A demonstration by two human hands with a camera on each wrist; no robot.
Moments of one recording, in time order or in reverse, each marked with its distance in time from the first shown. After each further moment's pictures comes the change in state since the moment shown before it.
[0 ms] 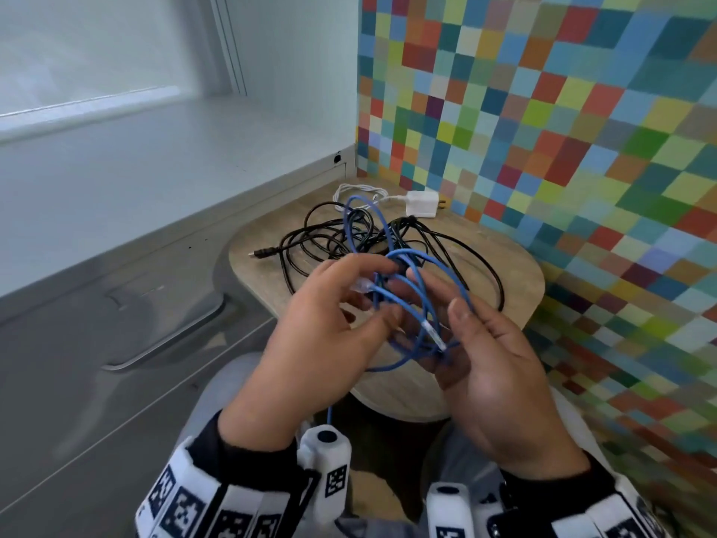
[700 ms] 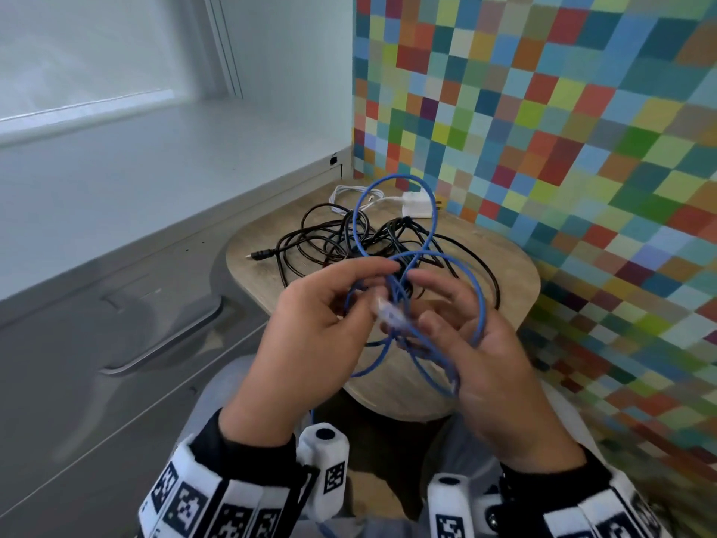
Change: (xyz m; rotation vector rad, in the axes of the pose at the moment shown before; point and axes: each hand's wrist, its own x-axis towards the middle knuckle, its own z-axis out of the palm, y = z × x) left_hand -0.002 0.009 0.001 -0.167 0.080 0.028; right_hand 0.005 0.001 -0.012 -0.272 -0.016 -0.048
